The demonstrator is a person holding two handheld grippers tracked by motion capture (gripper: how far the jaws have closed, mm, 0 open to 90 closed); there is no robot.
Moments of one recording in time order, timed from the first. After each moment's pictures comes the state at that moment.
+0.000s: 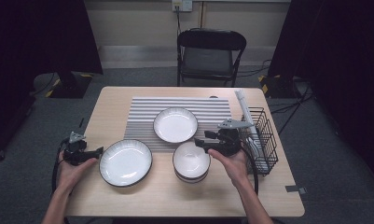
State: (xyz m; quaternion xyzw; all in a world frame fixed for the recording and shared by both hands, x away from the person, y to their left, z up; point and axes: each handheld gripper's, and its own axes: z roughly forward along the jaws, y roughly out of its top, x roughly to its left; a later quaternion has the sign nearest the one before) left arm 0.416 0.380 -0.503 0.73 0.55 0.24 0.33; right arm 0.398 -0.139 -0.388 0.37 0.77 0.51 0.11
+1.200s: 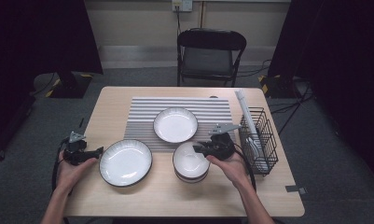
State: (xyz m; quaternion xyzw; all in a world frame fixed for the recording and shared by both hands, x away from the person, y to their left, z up) left arm 0.417 0.381 -0.503 0.73 0.55 0.24 0.33; right arm 0.405 -0.128 -0.411 0.33 0.83 0.45 0.08
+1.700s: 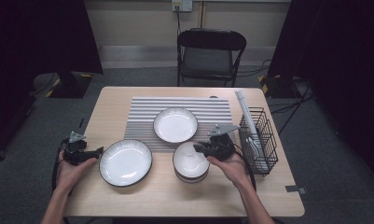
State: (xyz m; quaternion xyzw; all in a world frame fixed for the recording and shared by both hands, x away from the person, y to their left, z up) left arm 0.416 0.381 -0.503 0.73 0.55 0.24 0.33; right arm 0.403 -0.127 -0.411 0.31 0.84 0.44 0.10
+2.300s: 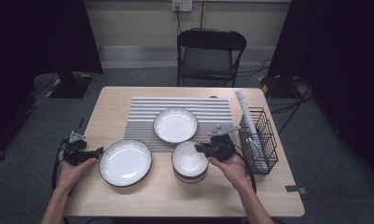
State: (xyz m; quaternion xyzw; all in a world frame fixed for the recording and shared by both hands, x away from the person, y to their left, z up) left arm 0.417 0.381 -0.503 0.73 0.55 0.24 0.33; right arm 0.400 -0.128 -0.410 0.33 0.83 0.44 0.10
